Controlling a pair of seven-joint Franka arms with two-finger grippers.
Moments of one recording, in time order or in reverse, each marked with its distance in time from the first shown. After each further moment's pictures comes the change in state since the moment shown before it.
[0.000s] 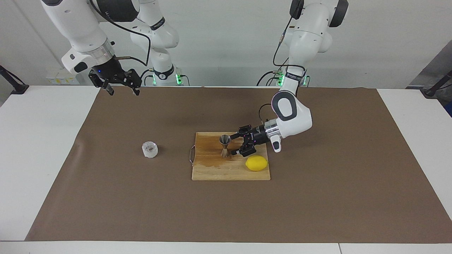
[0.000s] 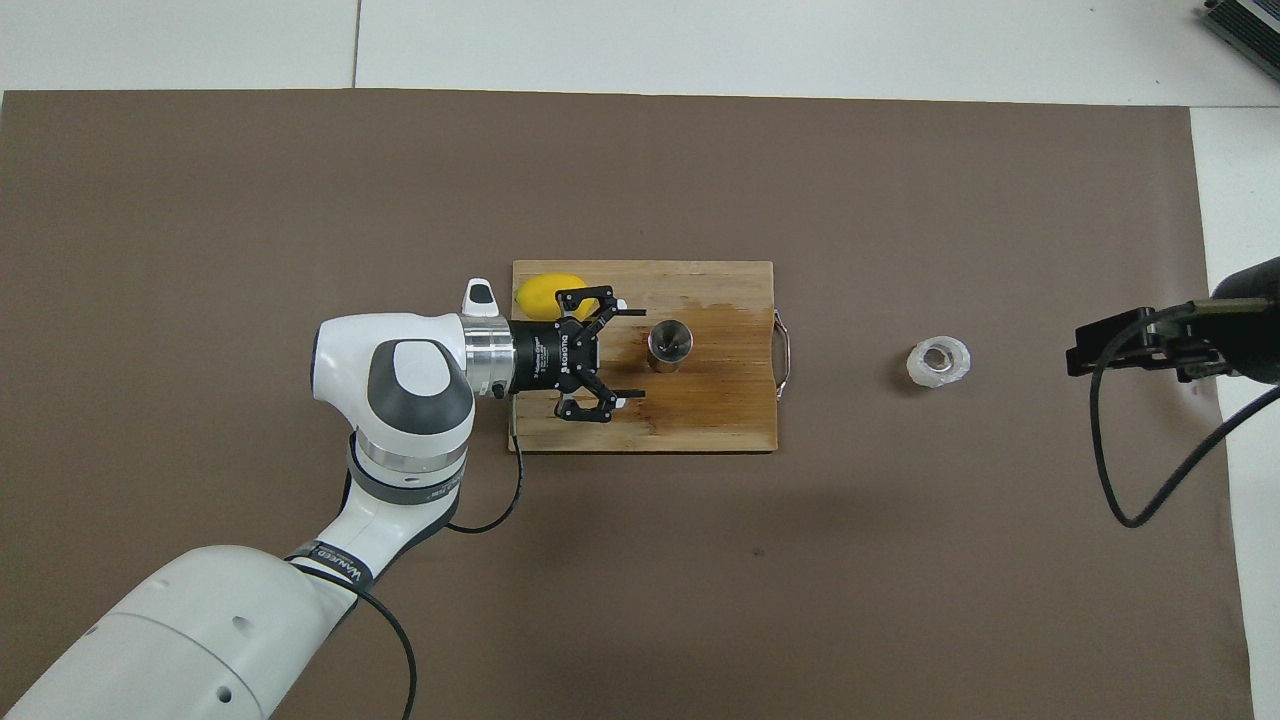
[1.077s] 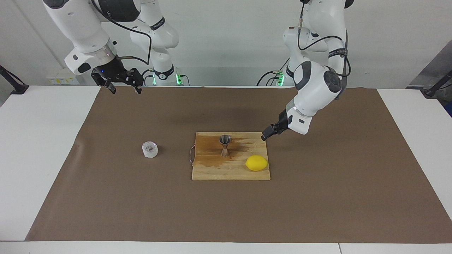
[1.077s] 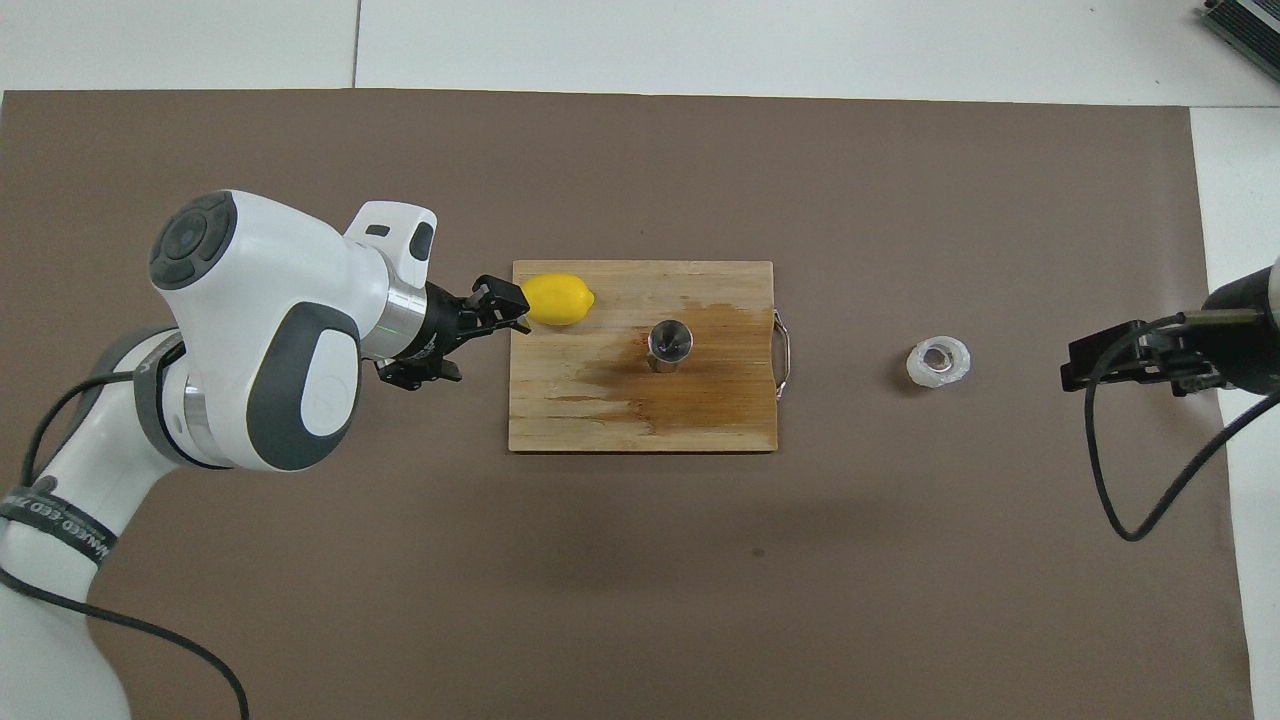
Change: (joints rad) left arm 0.075 -0.241 0.035 0.067 1.175 -0.176 0.040; right arm 0.003 -0.004 0.003 0.000 0.000 -0.047 -0.007
